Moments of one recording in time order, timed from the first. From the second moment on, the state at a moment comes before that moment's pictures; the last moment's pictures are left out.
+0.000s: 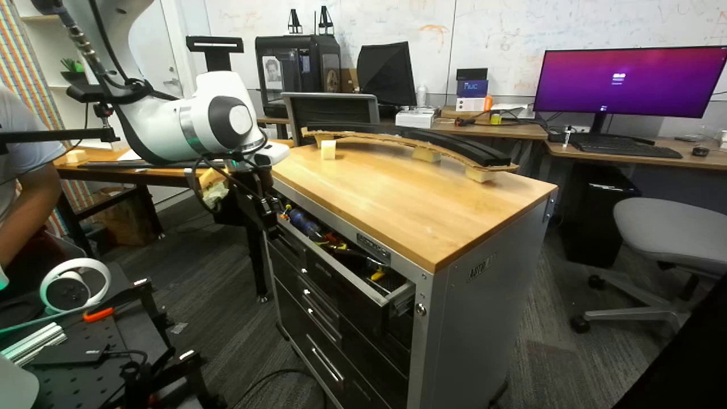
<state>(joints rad) 0.14 0.27 0.03 -2.53 -0.60 2.87 1.00</state>
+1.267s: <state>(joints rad) 0.27 0.45 -0.09 -2.34 -0.70 3.01 1.20</state>
